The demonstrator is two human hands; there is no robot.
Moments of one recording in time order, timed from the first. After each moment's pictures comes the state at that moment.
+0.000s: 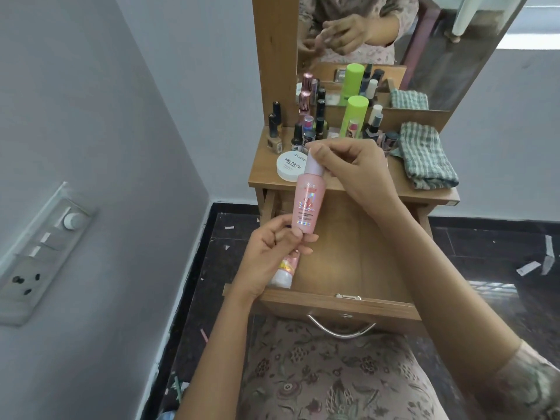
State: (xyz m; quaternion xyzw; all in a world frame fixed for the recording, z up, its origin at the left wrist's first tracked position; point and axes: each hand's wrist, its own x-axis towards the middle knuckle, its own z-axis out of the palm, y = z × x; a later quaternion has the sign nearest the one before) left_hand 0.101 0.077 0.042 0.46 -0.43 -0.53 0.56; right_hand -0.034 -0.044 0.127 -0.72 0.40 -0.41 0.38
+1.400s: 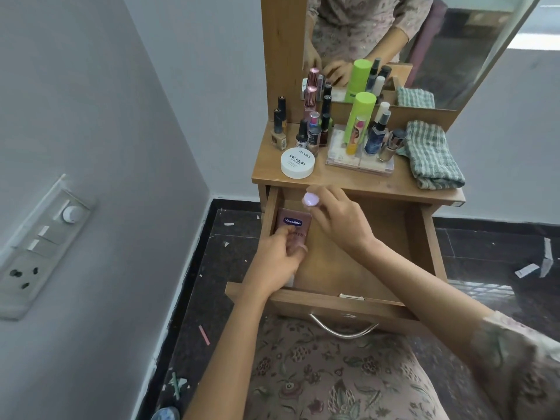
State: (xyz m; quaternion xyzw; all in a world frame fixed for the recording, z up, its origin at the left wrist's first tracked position) left_hand 0.094 0.069 0.028 0.71 -0.51 -0.37 0.31; right_hand -0.034 -0.044 0.009 -0.86 0.36 -0.35 0.10
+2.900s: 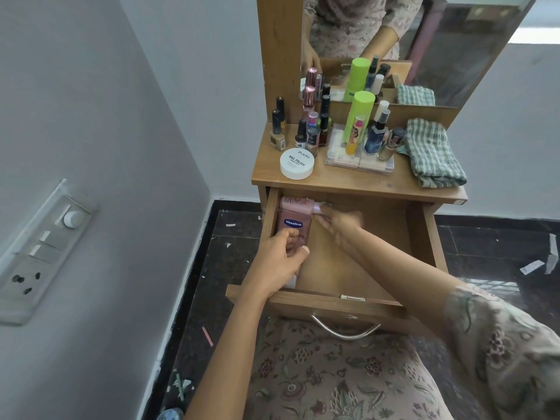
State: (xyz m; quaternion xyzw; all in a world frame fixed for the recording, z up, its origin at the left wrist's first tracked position) left_hand 0.097 0.069 0.026 0.70 -0.51 -0.40 0.30; right_hand -0.010 -0.066 -0.016 -0.19 0.57 -0.46 0.65
